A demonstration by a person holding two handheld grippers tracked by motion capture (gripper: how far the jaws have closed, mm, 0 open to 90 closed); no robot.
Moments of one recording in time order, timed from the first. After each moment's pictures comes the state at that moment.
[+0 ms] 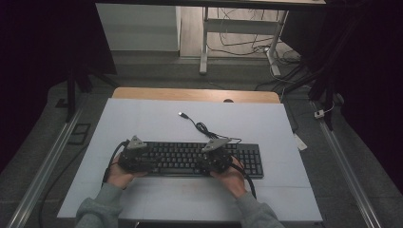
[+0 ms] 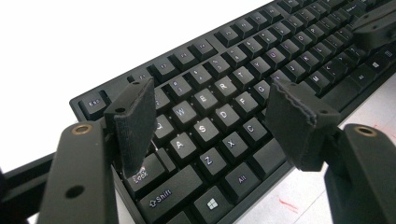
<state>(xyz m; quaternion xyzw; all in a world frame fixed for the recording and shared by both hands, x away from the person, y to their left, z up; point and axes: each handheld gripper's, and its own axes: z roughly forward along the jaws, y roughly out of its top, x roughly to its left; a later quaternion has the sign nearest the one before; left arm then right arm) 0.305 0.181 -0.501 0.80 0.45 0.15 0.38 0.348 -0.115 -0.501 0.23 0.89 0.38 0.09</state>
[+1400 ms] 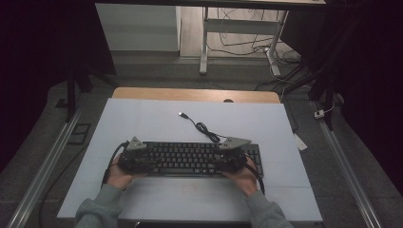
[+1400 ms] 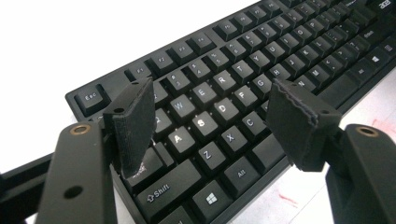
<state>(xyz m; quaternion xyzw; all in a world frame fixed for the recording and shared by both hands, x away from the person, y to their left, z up) 0.303 0.184 -0.504 0.80 0.45 0.14 0.38 0.349 -0.159 -0.494 0.26 0.86 0.42 0.13</state>
